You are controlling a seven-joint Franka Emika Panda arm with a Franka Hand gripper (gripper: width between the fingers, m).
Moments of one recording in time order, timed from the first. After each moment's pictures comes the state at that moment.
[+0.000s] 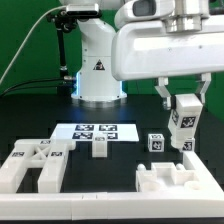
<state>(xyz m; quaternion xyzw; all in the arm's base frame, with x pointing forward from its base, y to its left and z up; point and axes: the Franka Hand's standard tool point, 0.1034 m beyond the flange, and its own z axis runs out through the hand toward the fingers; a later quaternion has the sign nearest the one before) 0.632 0.099 0.145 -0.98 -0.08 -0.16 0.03</state>
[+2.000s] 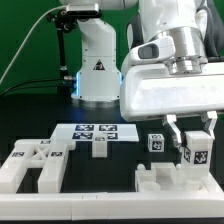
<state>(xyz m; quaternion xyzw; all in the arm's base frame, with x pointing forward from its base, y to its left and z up) 0.637 0.116 0.090 -0.95 -0.08 -0.29 0.03</state>
